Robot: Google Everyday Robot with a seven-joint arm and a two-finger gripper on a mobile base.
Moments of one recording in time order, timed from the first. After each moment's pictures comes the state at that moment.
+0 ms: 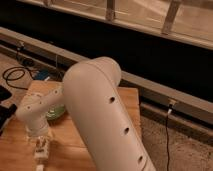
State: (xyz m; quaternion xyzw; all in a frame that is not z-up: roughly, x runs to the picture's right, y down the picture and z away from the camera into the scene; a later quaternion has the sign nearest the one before) arm -0.340 0.267 0.749 -0.38 0.18 0.56 0.71
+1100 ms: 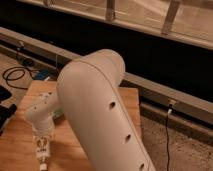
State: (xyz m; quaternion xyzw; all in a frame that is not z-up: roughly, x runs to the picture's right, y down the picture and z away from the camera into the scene) arm -0.318 0.258 0.749 -0.38 0.14 0.58 0.70
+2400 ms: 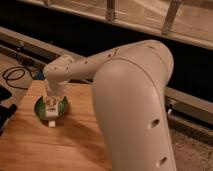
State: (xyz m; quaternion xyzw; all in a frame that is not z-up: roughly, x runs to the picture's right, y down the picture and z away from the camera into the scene) arm -0.292 0.048 0.761 -0.34 0.01 0.61 0.71
